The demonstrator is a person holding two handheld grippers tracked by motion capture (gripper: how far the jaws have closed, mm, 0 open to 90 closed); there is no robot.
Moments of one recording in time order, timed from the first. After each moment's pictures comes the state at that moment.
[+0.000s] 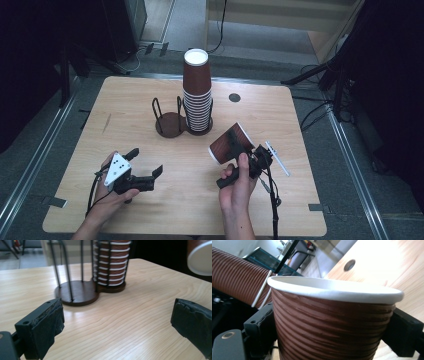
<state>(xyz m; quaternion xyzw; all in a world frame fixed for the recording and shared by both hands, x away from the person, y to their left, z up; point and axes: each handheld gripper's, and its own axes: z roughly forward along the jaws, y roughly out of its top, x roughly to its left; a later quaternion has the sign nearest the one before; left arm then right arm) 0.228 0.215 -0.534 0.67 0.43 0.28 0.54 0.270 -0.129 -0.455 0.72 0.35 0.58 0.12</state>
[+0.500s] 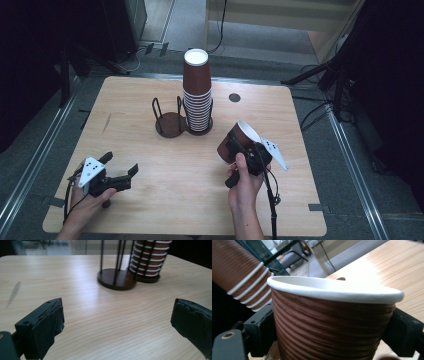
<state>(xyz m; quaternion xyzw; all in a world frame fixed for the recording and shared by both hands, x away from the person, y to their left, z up) 0.217 0.273 -0.542 0.64 0.50 0.30 0.51 0.277 -0.132 -0.454 0.68 0.44 0.54 0.24</state>
